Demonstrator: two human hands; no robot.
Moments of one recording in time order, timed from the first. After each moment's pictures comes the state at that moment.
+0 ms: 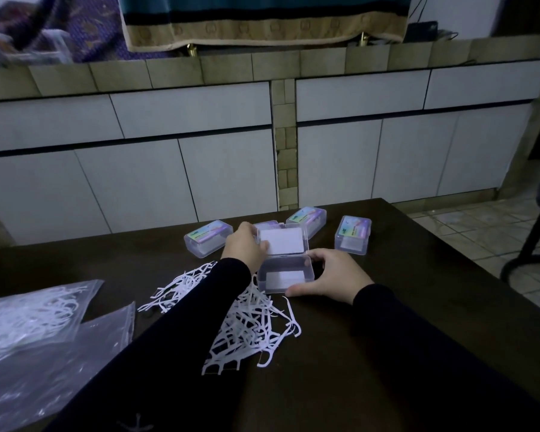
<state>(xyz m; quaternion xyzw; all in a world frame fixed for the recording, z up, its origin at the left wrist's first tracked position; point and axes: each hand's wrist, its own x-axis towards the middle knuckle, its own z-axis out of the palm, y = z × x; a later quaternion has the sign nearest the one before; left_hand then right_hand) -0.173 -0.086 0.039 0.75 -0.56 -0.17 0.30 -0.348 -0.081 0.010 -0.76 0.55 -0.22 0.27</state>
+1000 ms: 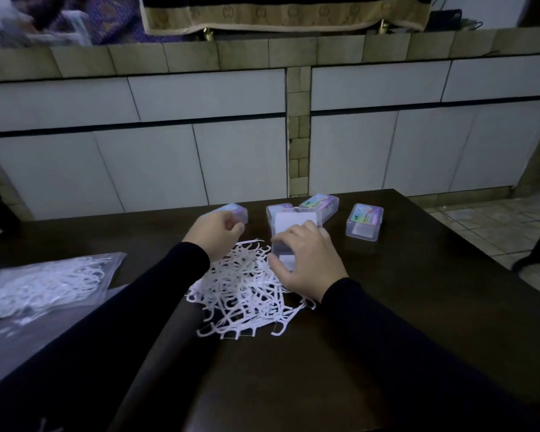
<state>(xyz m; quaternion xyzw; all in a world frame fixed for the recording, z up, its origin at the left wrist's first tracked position) -0.109 -0.032 0.058 0.74 -0.62 -0.05 0.25 -0.297 -0.042 0.016 -0.86 0.41 -0.31 -0.02</state>
